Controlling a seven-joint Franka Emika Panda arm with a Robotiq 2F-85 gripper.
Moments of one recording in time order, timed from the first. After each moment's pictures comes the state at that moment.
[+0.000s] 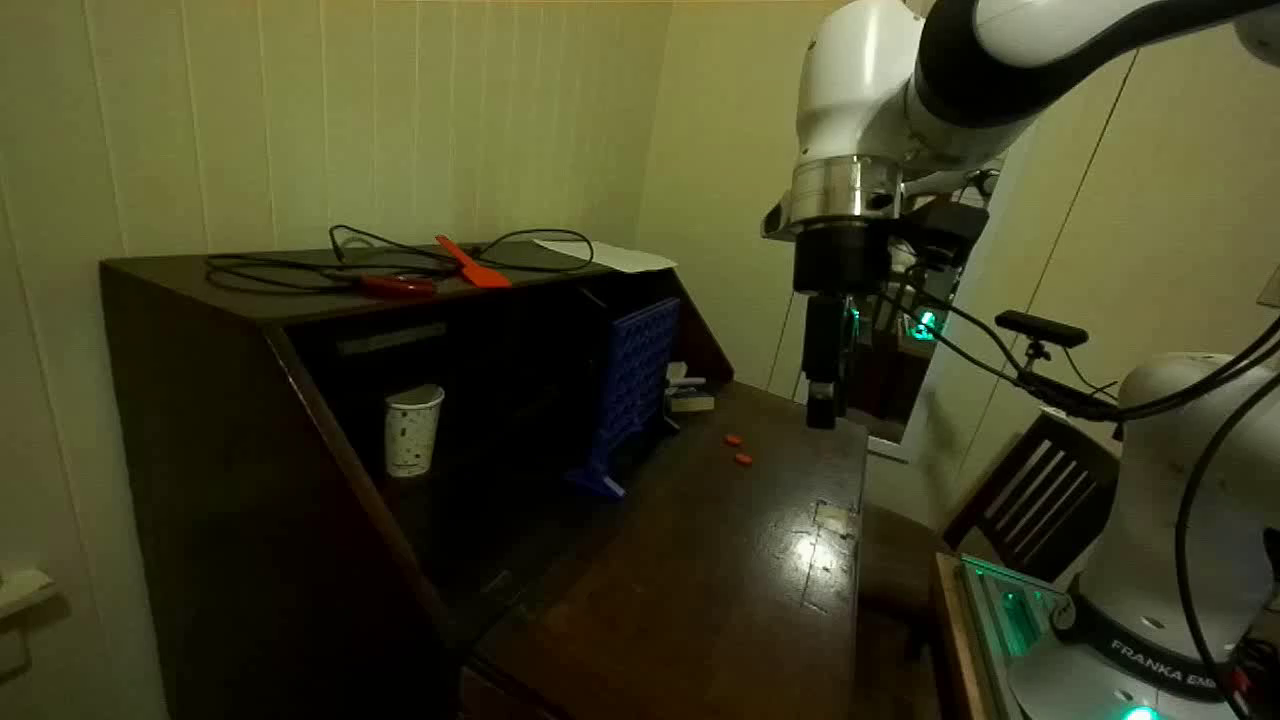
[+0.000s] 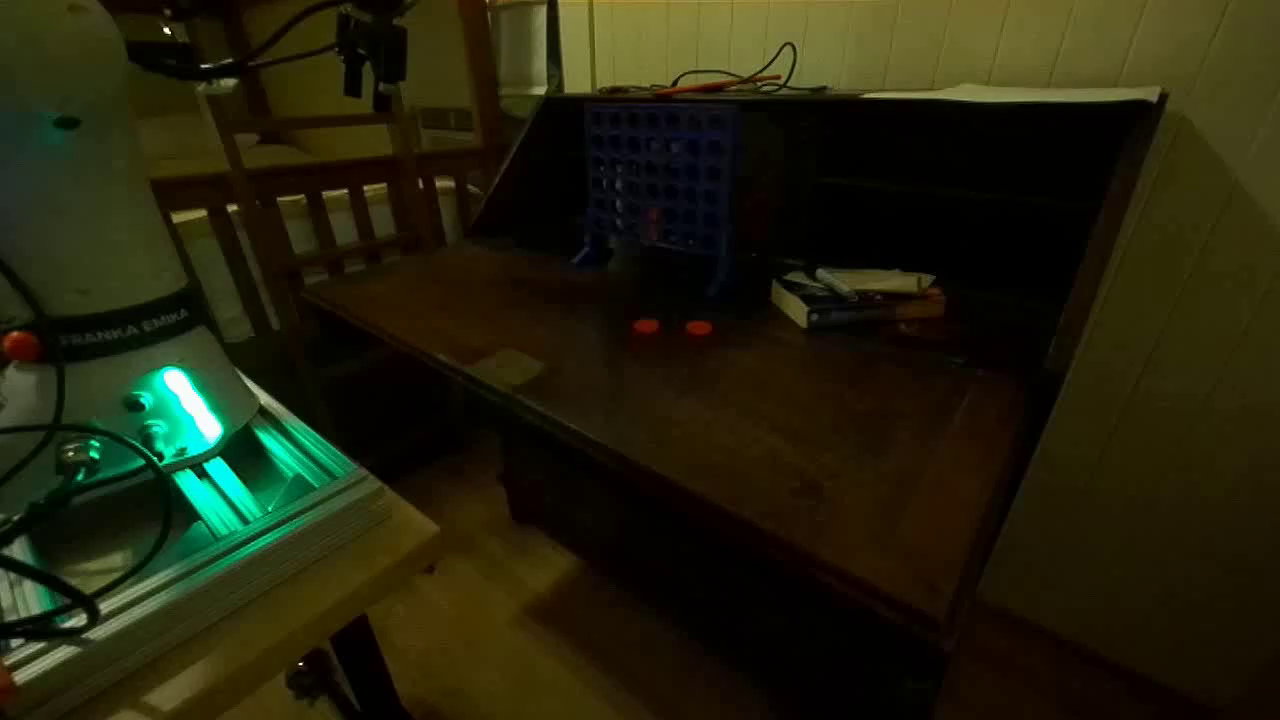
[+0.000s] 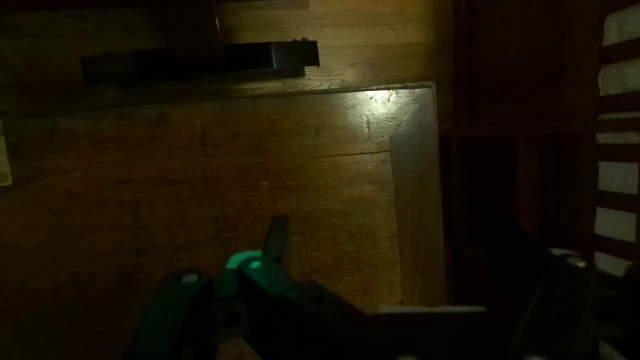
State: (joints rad) arm 0.11 -0.49 0.06 -2.51 0.27 1.86 0.17
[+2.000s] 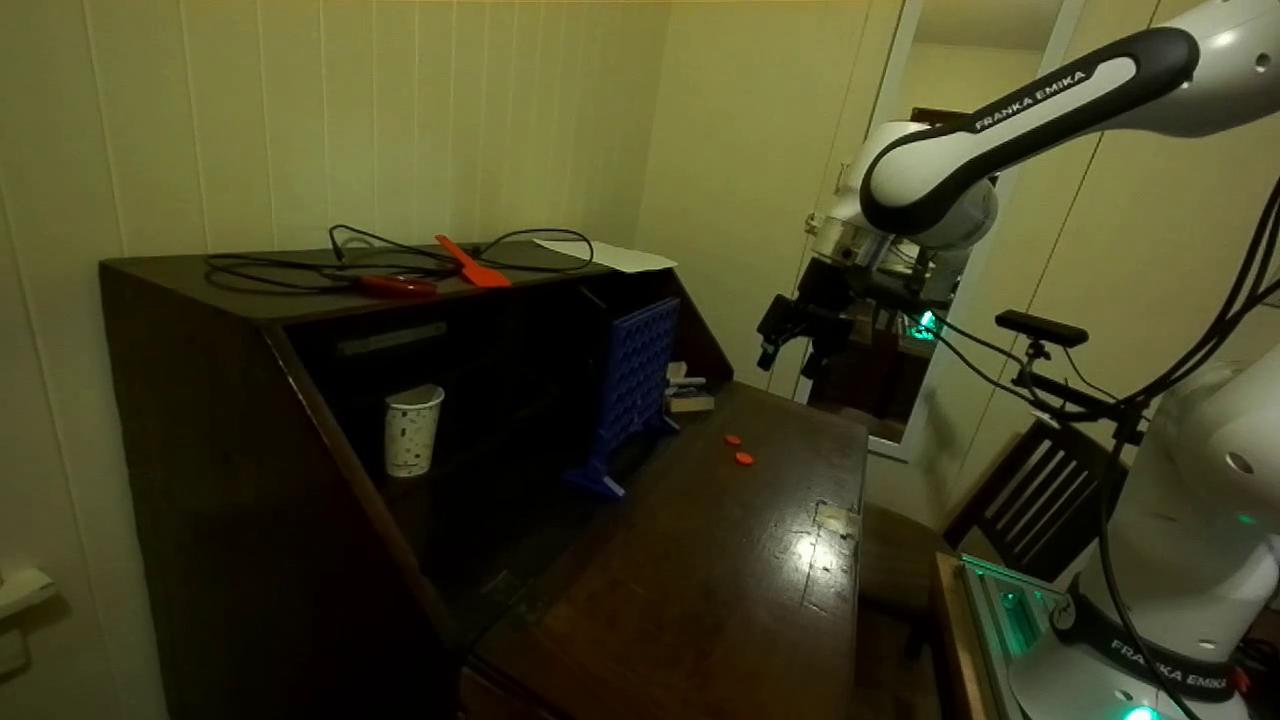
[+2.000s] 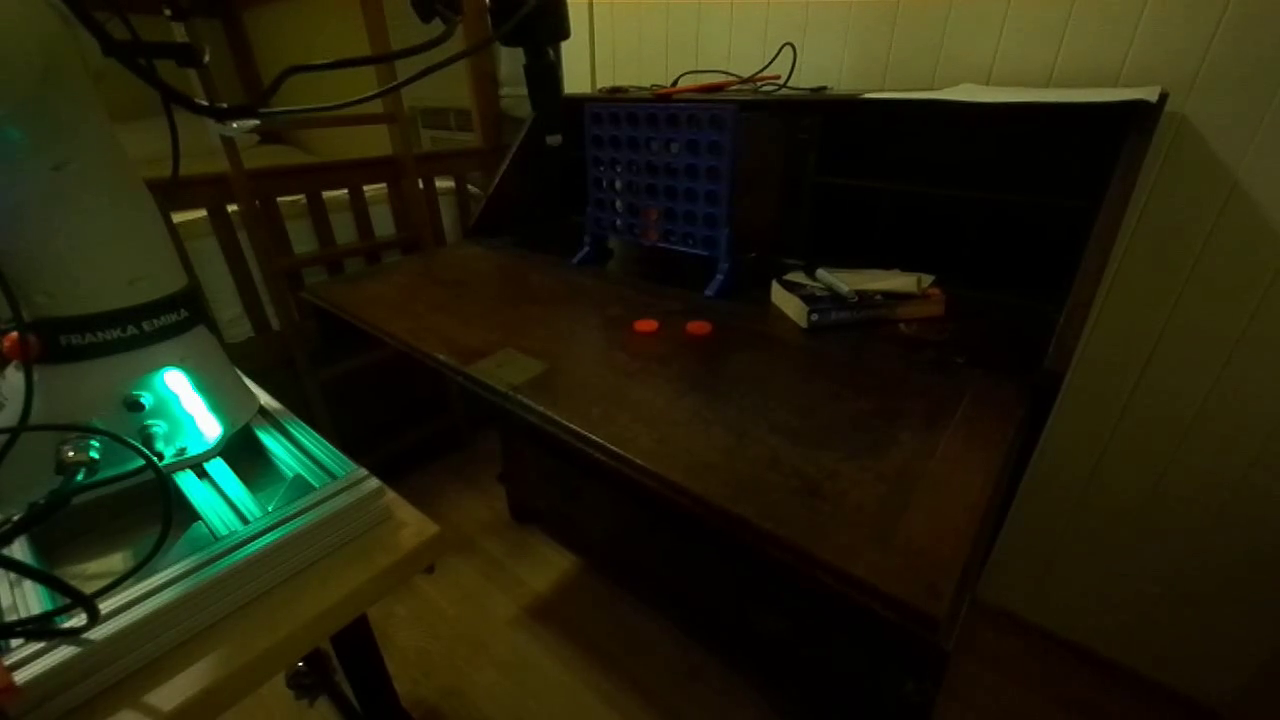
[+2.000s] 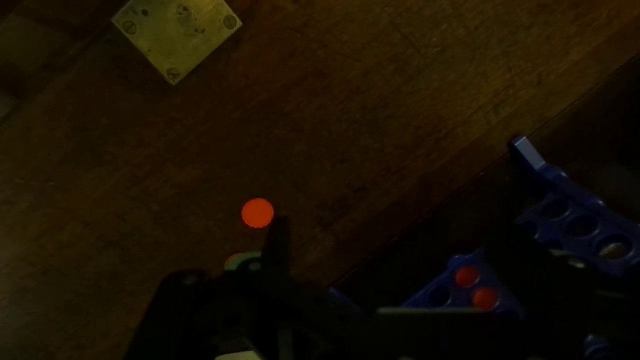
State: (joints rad) arm -0.30 -0.40 -0.16 -2.64 0.10 2.39 0.19
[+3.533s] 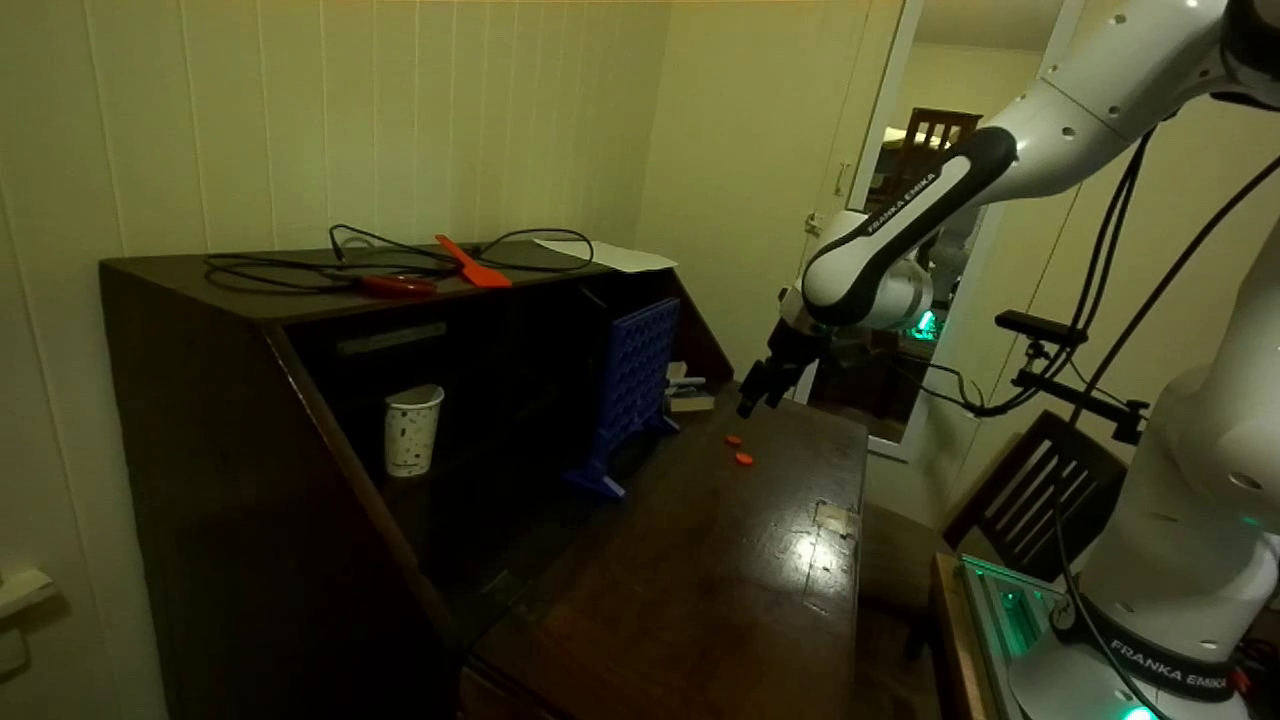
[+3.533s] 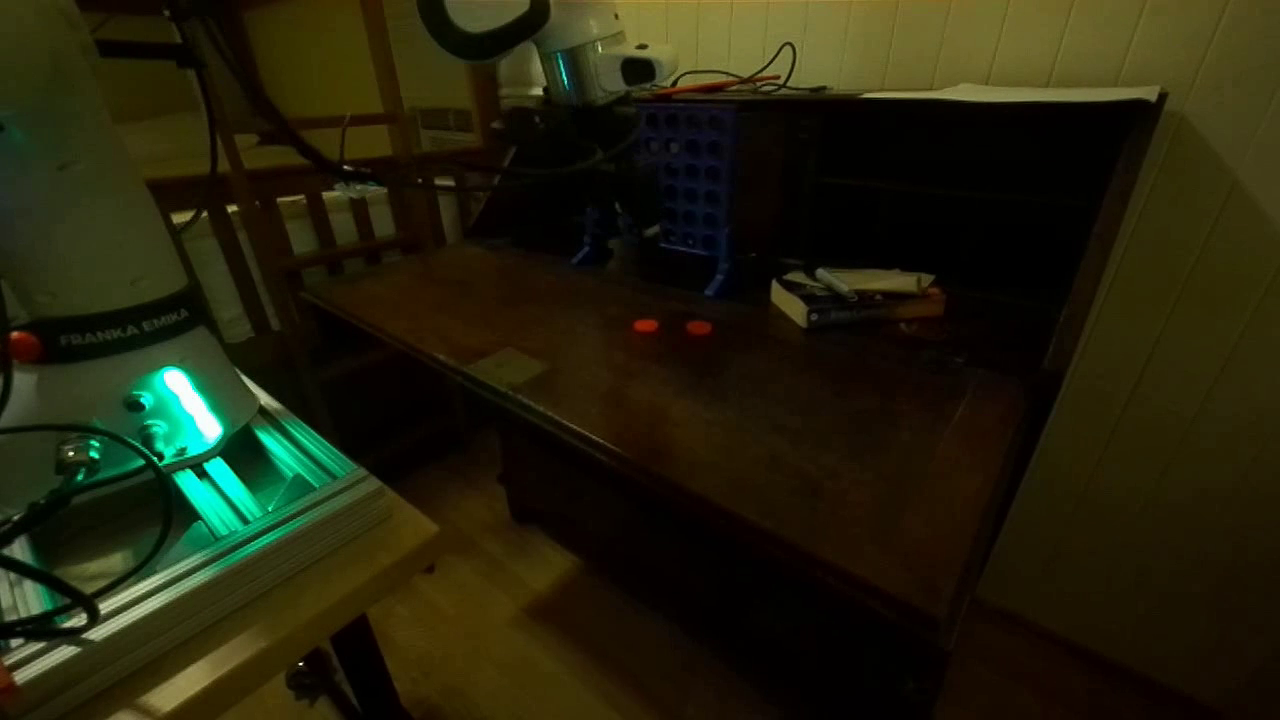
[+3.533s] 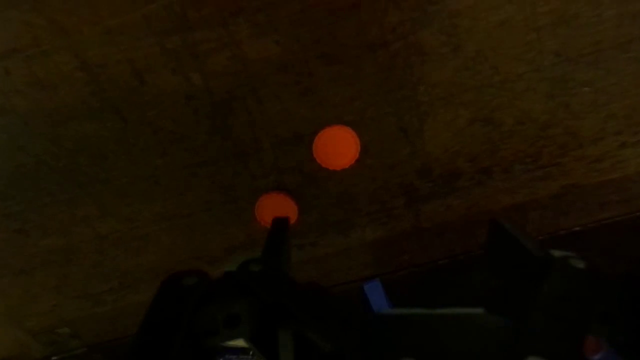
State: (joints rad) arm -0.26 -0.02 -0.27 -2.60 0.14 2.84 -0.30
